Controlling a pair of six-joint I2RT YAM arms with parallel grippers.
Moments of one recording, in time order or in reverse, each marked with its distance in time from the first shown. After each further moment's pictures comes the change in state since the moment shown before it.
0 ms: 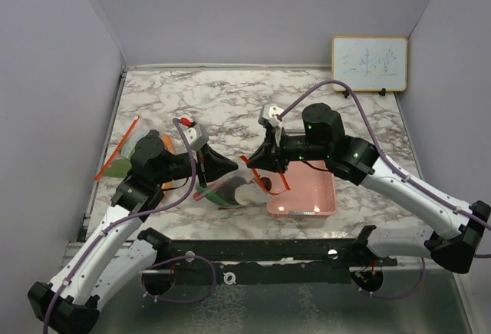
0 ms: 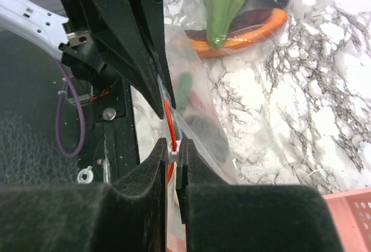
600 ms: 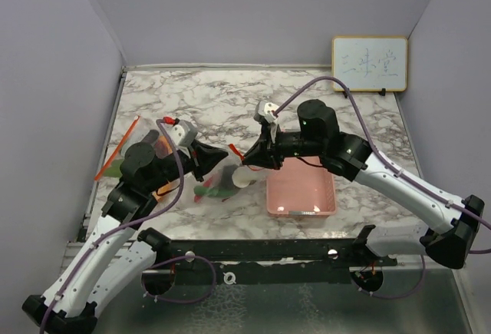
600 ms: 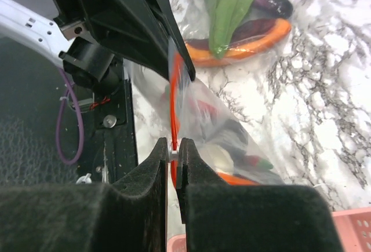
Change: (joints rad) left arm -0.008 -0.055 0.024 -0.050 -0.273 0.005; right arm -0.009 0.071 0.026 0.036 -0.074 0.014
